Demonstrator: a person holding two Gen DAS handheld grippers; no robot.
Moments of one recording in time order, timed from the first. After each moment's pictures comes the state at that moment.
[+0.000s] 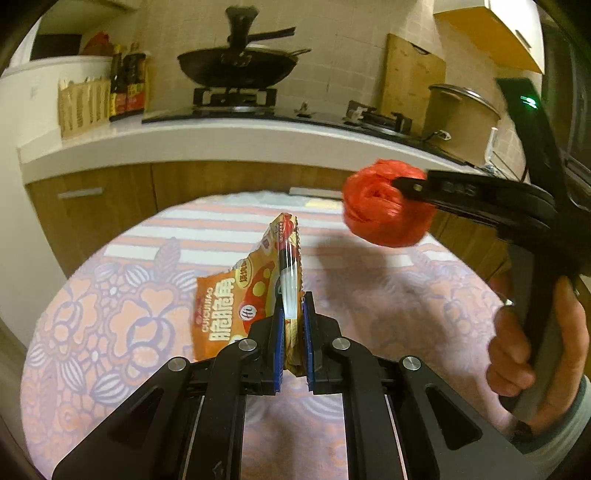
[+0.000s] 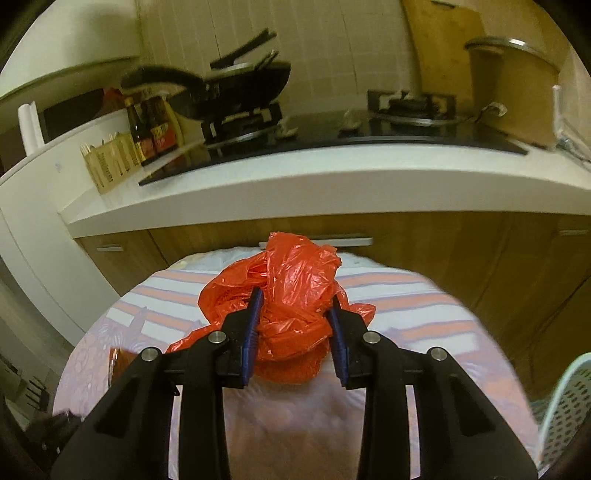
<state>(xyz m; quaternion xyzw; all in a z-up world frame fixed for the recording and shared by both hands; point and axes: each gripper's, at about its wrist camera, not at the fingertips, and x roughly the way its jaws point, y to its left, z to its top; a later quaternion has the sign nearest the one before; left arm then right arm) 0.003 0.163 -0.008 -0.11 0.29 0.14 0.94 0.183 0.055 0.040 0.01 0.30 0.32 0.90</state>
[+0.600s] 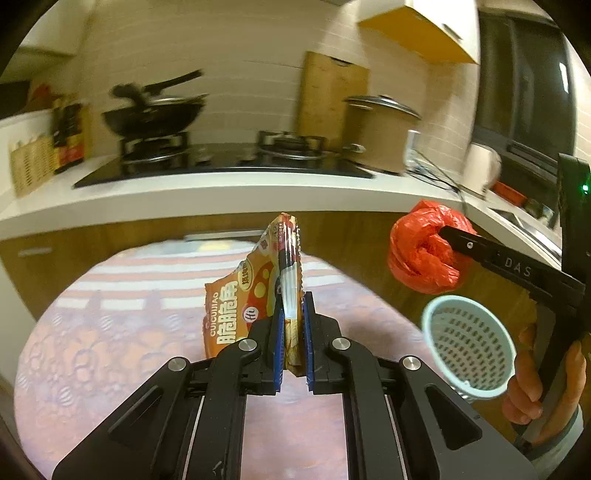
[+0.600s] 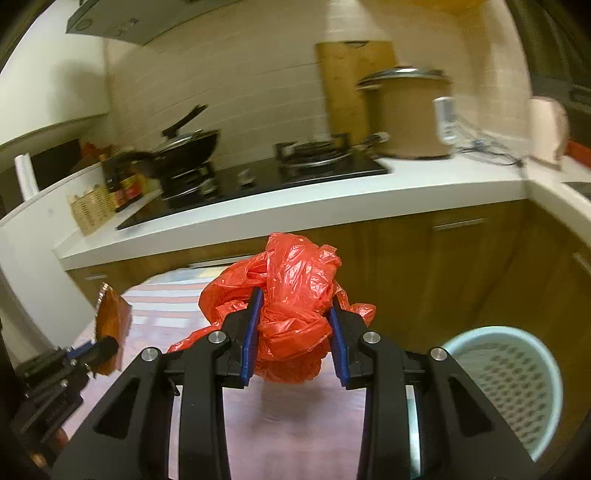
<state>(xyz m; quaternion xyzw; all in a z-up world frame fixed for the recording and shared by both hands) 0.016 0.044 0.052 -0.07 0.26 0.04 0.96 0.130 -0.150 0.073 0.05 0.25 0.24 0.94</state>
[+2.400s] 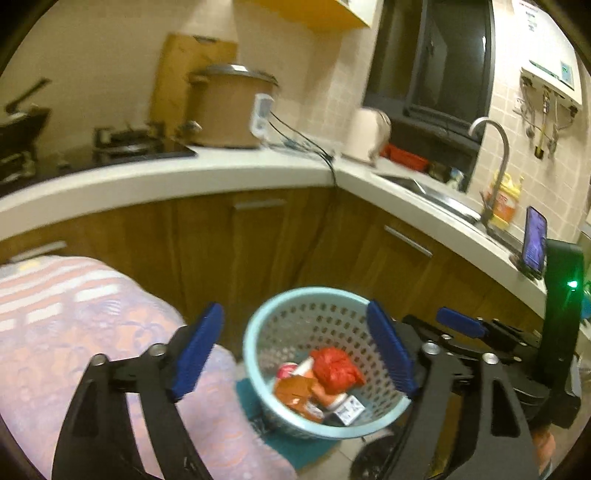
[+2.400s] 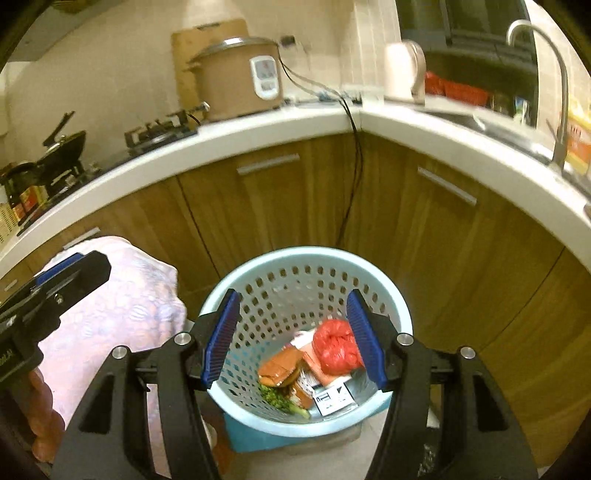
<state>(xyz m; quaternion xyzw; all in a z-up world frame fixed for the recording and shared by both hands) 0.080 -0.143 0.023 -0.05 0.26 -0.14 0.95 0.099 -0.341 0.005 0.07 0.32 0.04 0.95</state>
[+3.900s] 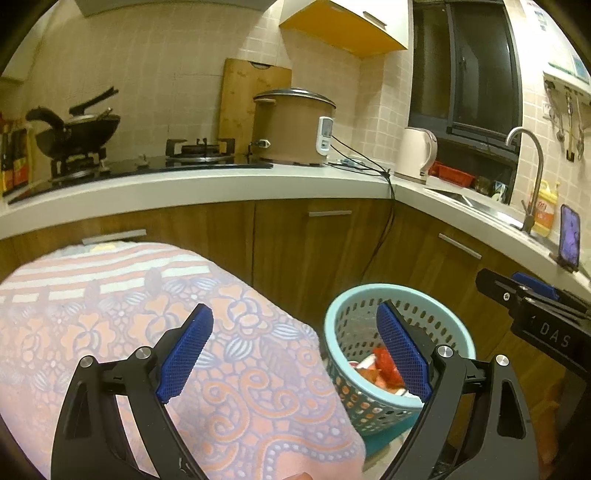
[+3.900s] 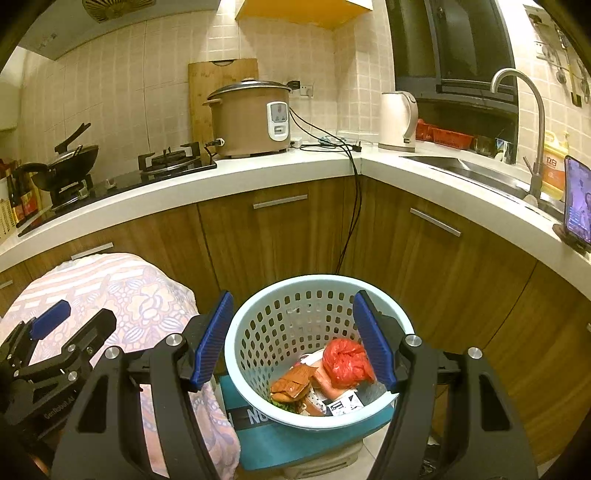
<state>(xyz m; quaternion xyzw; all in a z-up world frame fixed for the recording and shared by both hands) 0.031 -0.090 0.002 -0.05 0.22 -0.05 0.97 0.045 -0.295 0.021 0.05 0.24 0.01 0.97</state>
